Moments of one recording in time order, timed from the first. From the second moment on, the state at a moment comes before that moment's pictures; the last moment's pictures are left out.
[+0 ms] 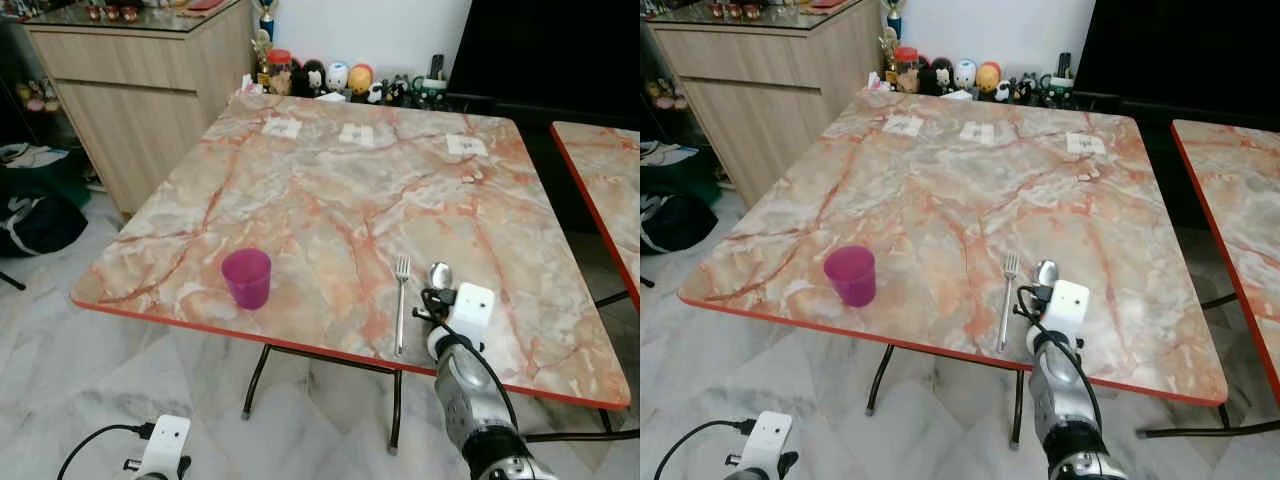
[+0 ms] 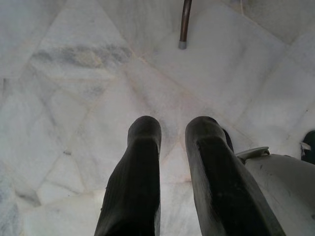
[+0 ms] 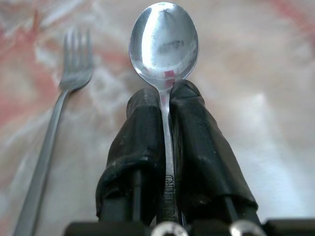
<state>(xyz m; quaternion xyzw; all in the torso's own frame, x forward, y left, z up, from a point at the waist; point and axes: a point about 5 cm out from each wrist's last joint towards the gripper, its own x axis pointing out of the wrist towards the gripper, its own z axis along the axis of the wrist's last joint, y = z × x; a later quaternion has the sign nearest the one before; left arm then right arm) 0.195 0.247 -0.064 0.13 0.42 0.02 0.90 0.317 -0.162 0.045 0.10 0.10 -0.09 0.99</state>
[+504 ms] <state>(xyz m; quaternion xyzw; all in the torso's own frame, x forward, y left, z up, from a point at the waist) 0.195 0.250 -0.063 0.14 0.42 0.02 0.89 0.305 -0.152 0.098 0.07 -0.07 -0.06 0.99</state>
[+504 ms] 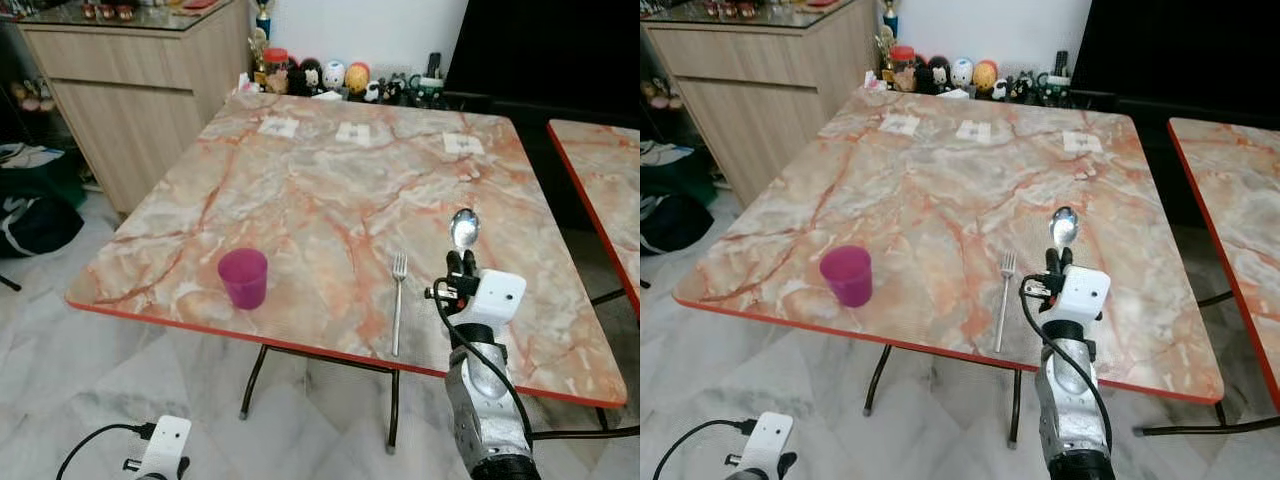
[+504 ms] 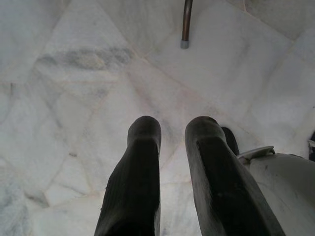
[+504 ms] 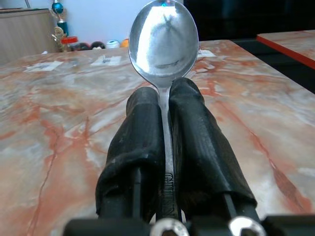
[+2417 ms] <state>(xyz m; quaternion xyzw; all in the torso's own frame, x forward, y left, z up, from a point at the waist) 0.199 0.254 -0.060 0.17 0.42 0.02 0.89 0.301 -0.153 0.115 0.08 -0.09 -0.06 0.99</state>
